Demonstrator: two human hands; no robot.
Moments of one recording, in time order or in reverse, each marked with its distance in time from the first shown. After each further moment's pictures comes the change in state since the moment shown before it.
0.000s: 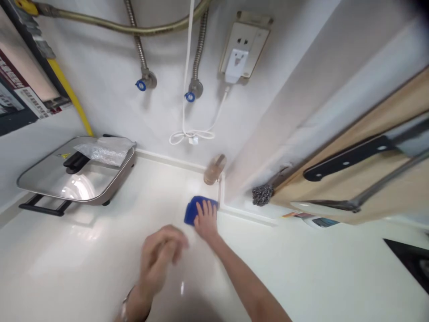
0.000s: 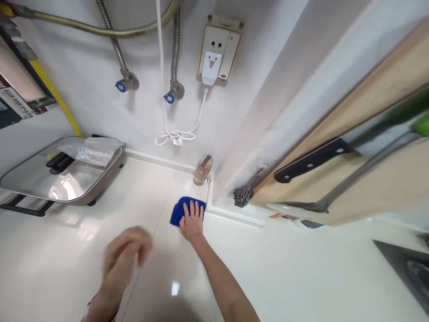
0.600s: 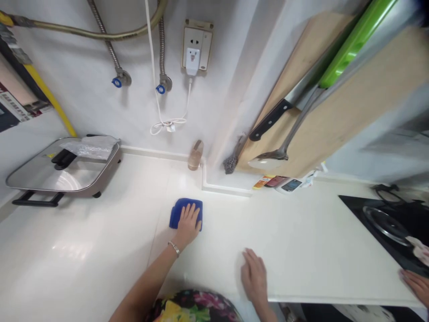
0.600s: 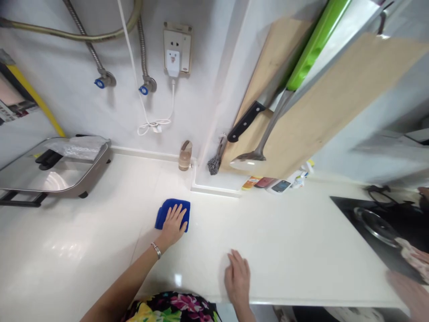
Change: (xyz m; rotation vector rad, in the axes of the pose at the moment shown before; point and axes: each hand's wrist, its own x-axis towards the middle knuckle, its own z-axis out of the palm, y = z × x) left_hand -0.032 -0.176 0.108 0.975 -0.320 0.332; right_hand -0.343 0.118 0.021 0.220 0.495 0.310
